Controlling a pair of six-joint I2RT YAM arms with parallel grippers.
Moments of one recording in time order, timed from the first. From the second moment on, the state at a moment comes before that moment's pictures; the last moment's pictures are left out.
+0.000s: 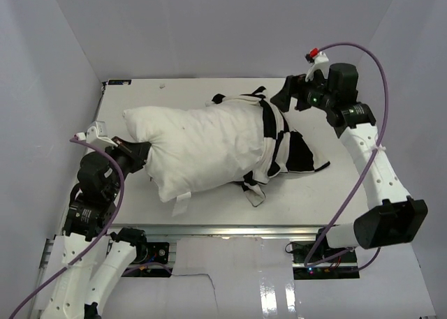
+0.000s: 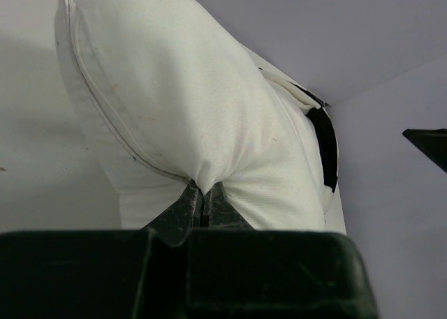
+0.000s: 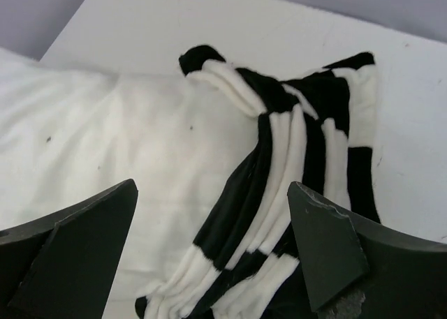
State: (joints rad) left arm -0.24 0.54 0.92 -0.56 -0.06 -0.71; right arm 0.18 1.42 1.51 -0.44 -0.48 0.10
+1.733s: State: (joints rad) left arm -0.25 1.24 1.98 -0.89 0.09 -0.74; right arm -0.07 1.81 0.94 0.05 -0.28 0.51
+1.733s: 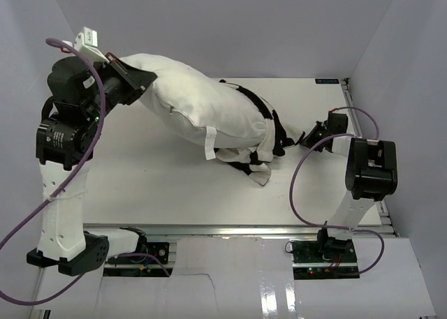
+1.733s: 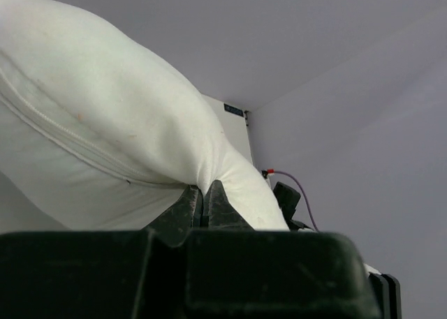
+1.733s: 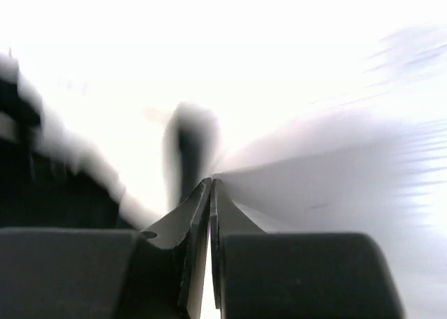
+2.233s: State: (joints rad) left arm -0.24 1.08 1.77 -0.72 0.09 -0.73; right arm 0.08 1.46 0.95 0.07 -0.62 0.27
